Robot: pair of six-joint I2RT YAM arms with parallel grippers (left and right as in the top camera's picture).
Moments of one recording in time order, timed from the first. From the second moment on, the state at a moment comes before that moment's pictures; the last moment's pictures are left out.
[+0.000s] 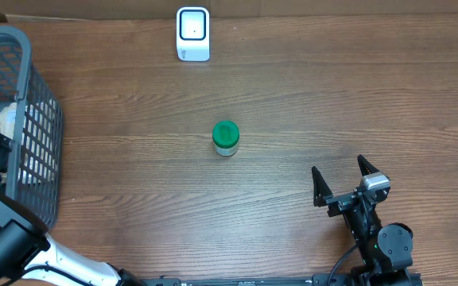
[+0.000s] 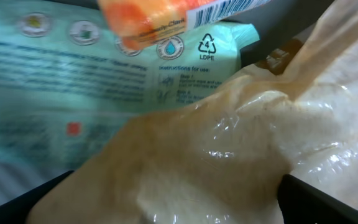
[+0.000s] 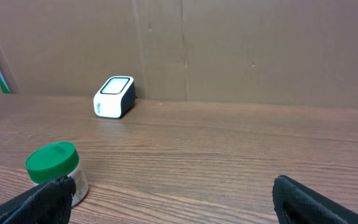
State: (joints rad) left arm 0.84 2.00 1.53 -0.88 0.03 -0.26; right arm 0.20 0.01 0.02 -0.03 -0.06 0.07
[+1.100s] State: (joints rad) left arm 0.71 2.01 1.46 -0.72 0.14 -0.11; right arm 0.20 0.01 0.02 -0.03 -0.06 0.07
